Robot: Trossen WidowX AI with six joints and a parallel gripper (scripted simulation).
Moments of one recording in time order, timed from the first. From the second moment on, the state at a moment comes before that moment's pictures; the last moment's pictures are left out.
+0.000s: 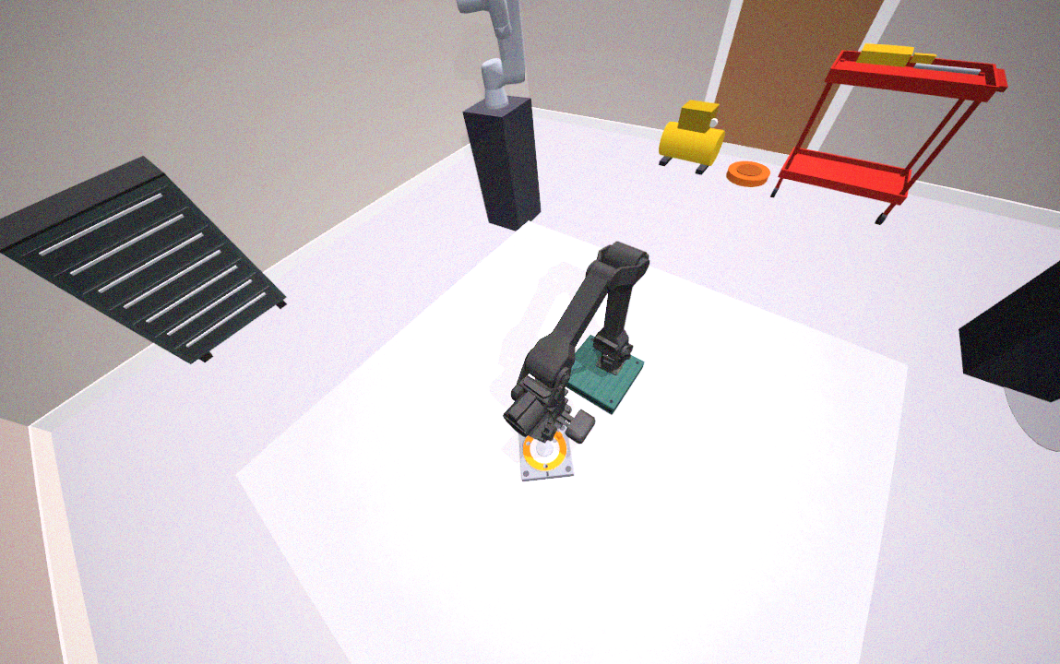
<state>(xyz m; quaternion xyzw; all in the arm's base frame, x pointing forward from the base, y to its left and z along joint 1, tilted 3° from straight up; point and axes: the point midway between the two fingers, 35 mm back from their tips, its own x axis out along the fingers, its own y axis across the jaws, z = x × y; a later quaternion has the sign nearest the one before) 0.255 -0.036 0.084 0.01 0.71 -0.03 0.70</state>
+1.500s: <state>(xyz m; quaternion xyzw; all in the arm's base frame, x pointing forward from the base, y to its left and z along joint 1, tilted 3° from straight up) 0.264 0.000 0.036 0.02 0.71 -0.03 0.70</state>
